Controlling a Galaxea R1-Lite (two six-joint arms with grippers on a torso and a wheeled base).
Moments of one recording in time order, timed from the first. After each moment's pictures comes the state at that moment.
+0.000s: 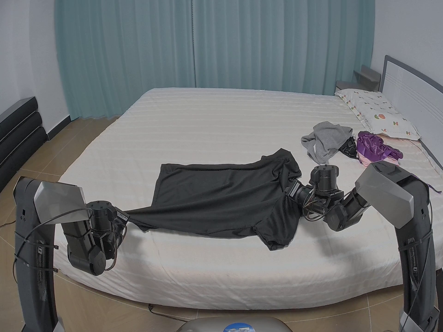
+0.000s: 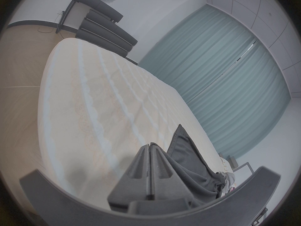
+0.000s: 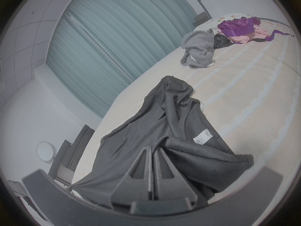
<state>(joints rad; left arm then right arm) -0.09 2.46 -0.65 -1.41 0.29 -1.00 0.26 2.56 -1.31 -0.84 0.06 0.70</state>
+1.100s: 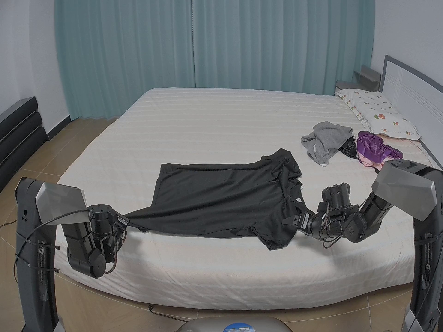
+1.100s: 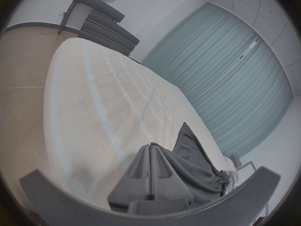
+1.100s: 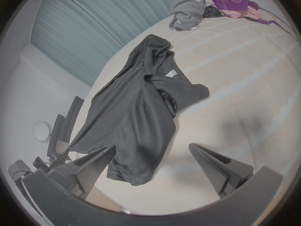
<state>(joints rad) -0.09 2.47 -0.62 -1.41 0.30 -1.00 0.23 2.40 -0.98 -0.67 0.22 0.60</state>
